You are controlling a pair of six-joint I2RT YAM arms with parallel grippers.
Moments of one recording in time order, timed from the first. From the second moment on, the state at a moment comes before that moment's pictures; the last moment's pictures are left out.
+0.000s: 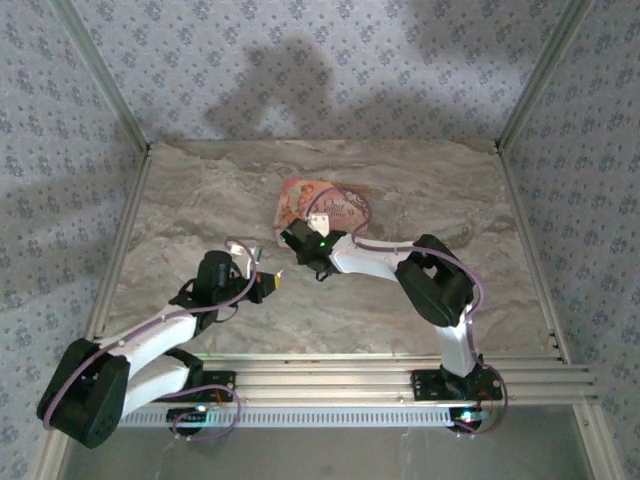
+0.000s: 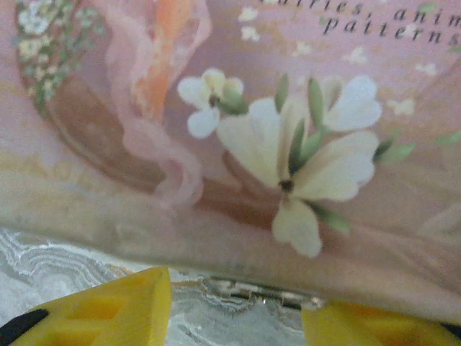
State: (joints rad) left arm -0.46 1.04 0.29 0.16 0.43 -0.46; right arm 0.92 1.99 1.35 -0.43 0.45 0.76
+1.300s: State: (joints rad) left arm -0.46 0.93 0.24 0.10 0.43 -0.45; right arm 0.86 2.08 1.39 -0.43 0.48 0.82
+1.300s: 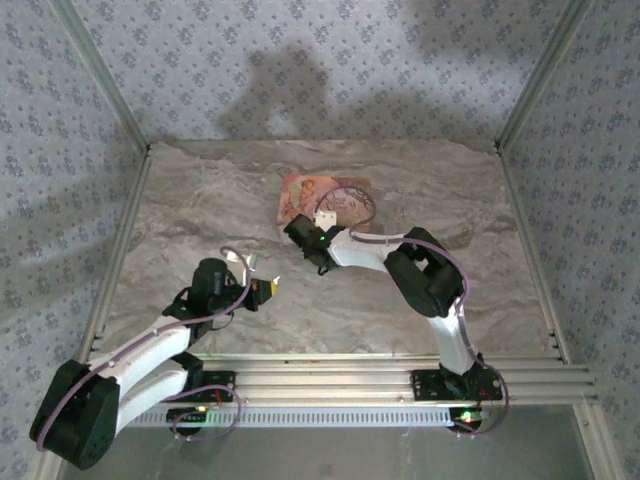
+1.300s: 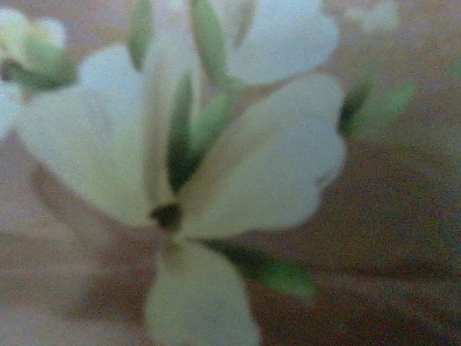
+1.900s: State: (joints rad) left arm -0.46 0.93 0.24 0.10 0.43 -0.45; right arm 0.85 2.07 1.38 -0.43 0.44 0.78
